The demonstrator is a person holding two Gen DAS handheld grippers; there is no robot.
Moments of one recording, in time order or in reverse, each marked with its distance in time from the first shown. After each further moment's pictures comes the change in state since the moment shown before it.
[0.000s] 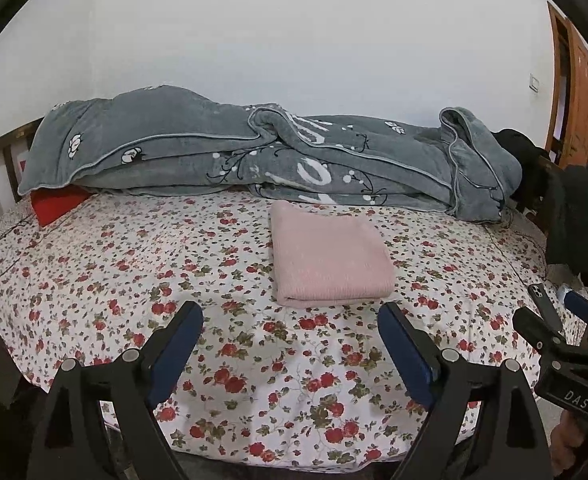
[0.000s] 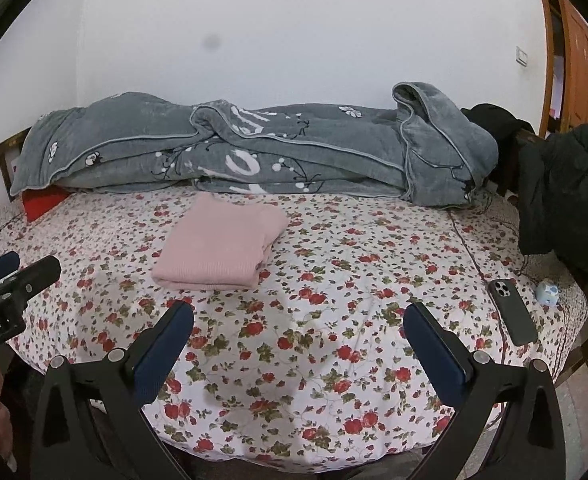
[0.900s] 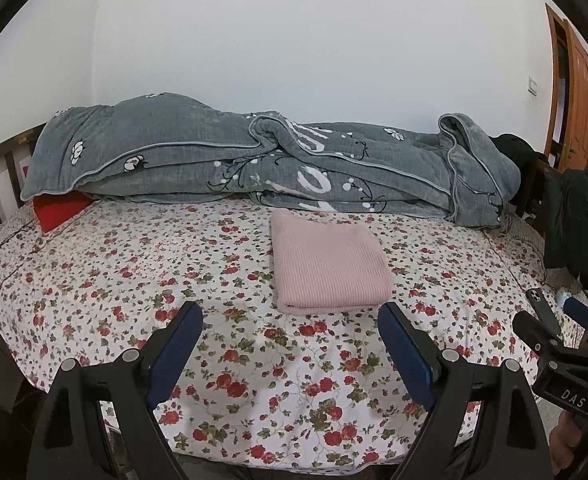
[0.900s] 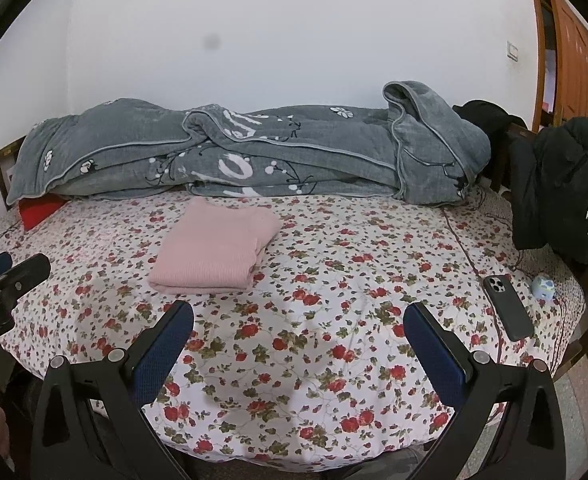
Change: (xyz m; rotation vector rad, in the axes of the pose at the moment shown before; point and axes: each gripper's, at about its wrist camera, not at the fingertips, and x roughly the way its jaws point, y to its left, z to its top) left arm -0.009 0.001 0.006 0.005 -0.018 -0.001; right arm -0.007 -0.003 0.001 0.023 -0.005 -0.014
